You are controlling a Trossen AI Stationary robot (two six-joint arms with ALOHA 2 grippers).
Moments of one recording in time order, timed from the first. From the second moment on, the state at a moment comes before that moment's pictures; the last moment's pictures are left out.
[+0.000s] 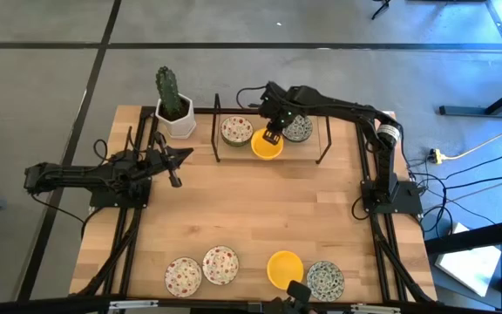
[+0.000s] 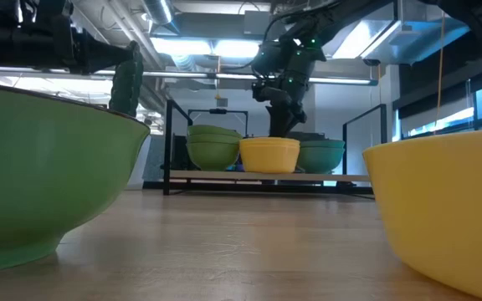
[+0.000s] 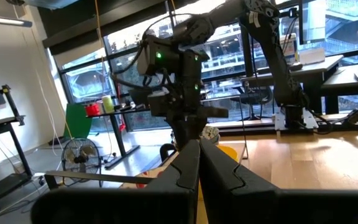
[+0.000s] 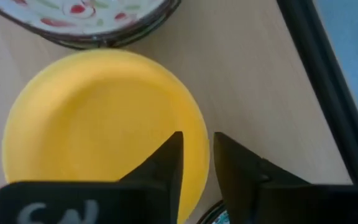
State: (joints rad) left arm 0.11 0.28 0.05 0.40 -0.32 0.24; right arm -0.54 1.91 1.68 -0.89 -0.05 -0.12
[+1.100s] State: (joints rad) left arm 0.11 0.28 0.05 0.36 -0.32 0.25; right arm 0.24 1.38 1.48 -0.64 -0.10 -0.23
